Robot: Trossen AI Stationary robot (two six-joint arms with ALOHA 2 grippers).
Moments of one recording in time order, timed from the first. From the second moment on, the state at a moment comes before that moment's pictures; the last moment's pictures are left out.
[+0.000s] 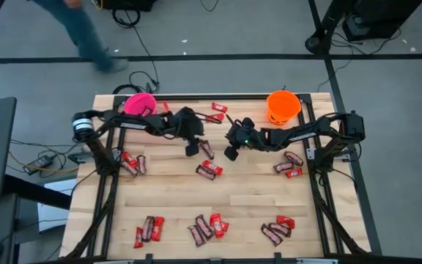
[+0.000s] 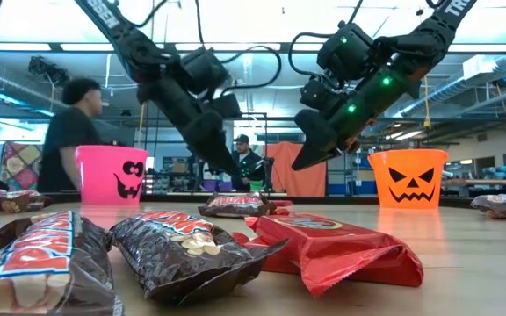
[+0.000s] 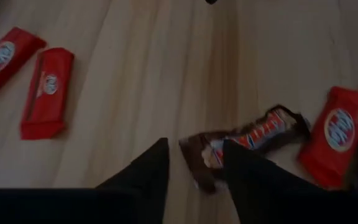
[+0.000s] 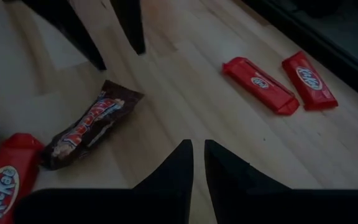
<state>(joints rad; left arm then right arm) 0.37 1.70 0.91 0.00 0.17 0.18 -0.17 1.64 0.74 0.20 0.34 0.21</state>
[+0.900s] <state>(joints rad) 0.41 1.89 0.99 -0.07 0.39 0.15 -0.18 1.64 0.74 0.20 0.35 0.21</state>
